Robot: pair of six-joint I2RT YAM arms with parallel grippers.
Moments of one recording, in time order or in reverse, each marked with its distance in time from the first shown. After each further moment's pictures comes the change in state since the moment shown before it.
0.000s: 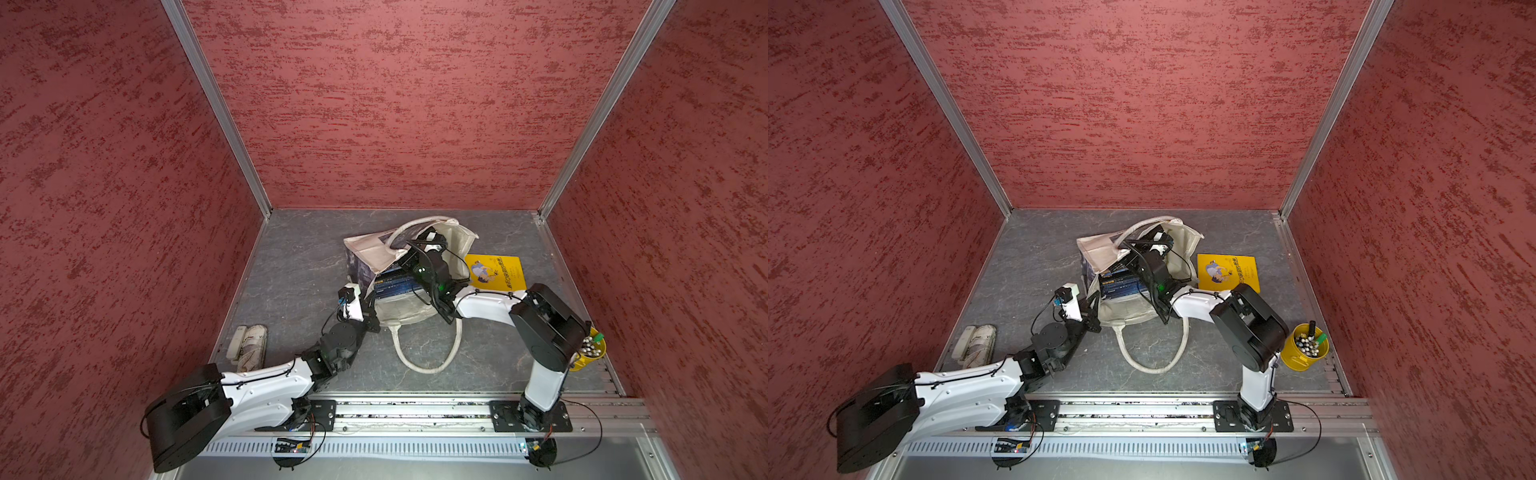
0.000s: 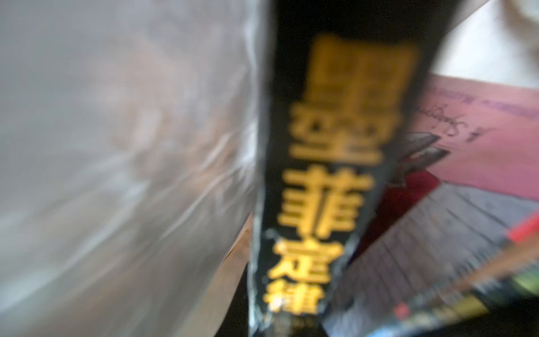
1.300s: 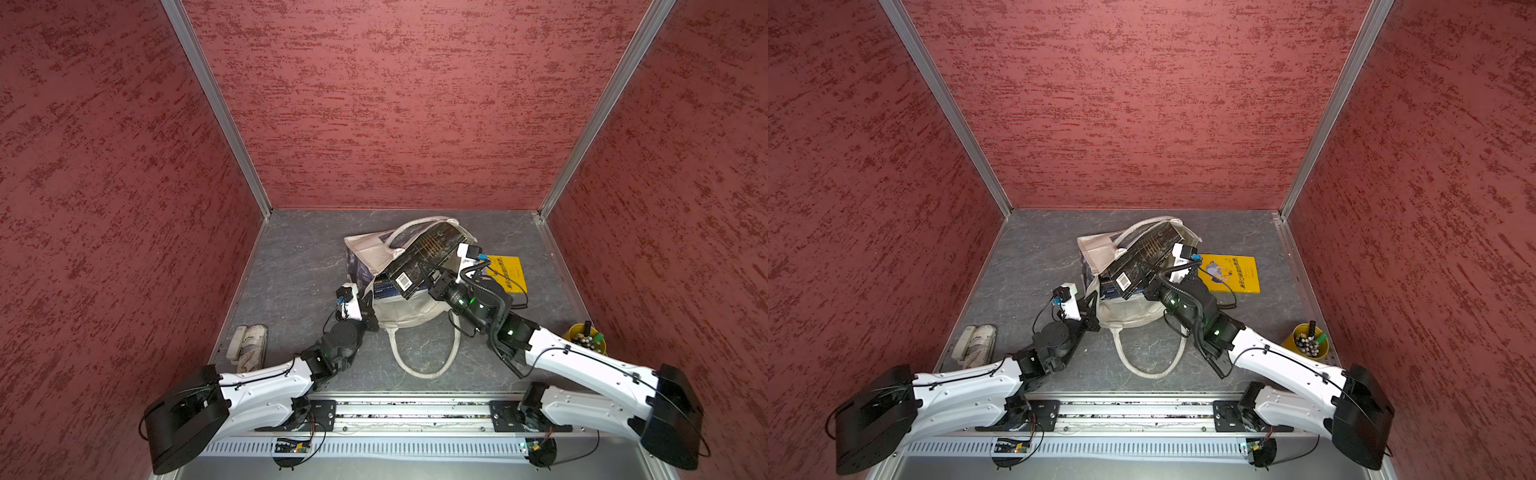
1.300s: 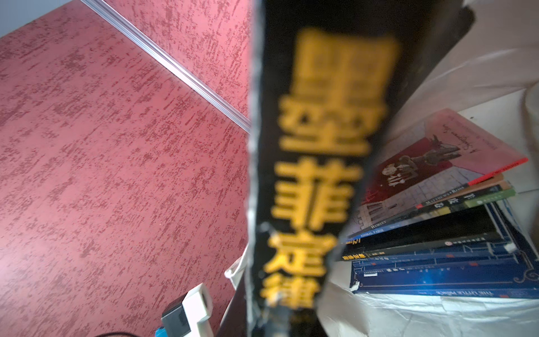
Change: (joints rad) left arm 0.013 -0.018 0.009 -0.063 -0.035 -0.039; right arm 0.163 -0.725 -0.266 -0.279 -0.023 -0.240
